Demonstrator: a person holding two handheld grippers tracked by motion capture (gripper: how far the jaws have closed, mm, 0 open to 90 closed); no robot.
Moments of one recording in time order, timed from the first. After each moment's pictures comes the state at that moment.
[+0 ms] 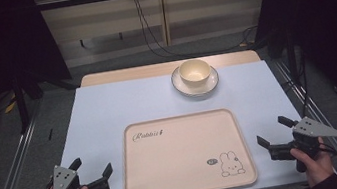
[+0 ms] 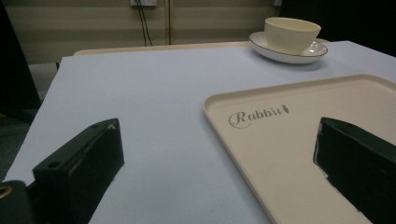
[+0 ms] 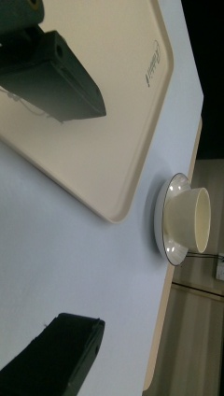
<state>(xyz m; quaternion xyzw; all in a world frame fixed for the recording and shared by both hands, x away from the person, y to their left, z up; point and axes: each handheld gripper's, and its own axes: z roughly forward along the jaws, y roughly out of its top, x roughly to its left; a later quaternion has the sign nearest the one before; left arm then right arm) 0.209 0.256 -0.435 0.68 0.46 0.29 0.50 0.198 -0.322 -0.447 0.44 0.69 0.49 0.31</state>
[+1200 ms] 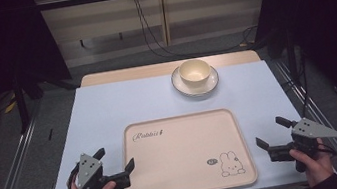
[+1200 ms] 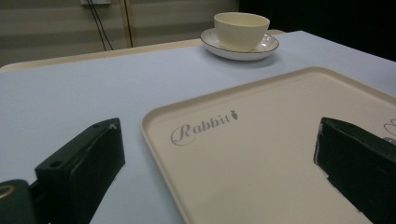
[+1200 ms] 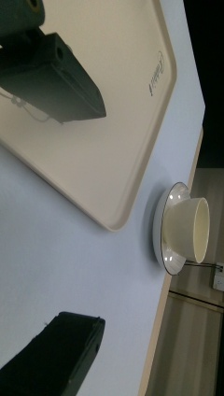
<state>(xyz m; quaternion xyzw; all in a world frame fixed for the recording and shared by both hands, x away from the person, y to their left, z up) 0.223 0.205 -0.427 0.72 0.41 0.25 0.51 0.198 -0.321 -0.448 0.42 0.70 0.49 0.30</state>
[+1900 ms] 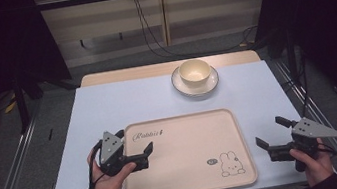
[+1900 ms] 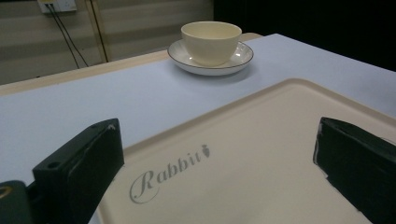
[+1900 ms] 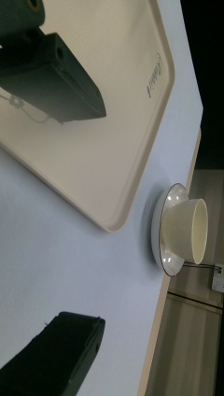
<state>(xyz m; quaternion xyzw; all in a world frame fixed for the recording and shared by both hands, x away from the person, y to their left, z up) 0.260 0.159 -0.415 0.74 0.36 0.23 0.51 0.199 -0.321 -0.448 0.42 0.70 0.50 0.30</state>
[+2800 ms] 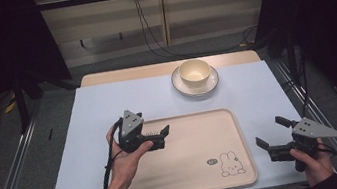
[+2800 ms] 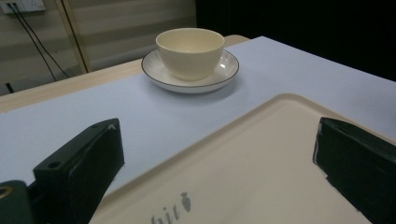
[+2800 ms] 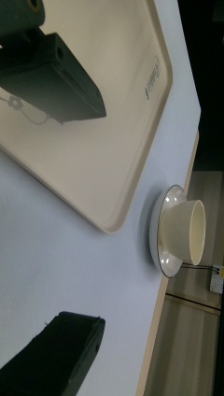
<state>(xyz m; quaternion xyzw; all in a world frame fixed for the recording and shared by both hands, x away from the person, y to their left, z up) 0.306 0.110 -0.408 0.76 0.34 0.20 0.52 0.198 -0.321 -0.448 0.42 0.70 0.50 0.30</state>
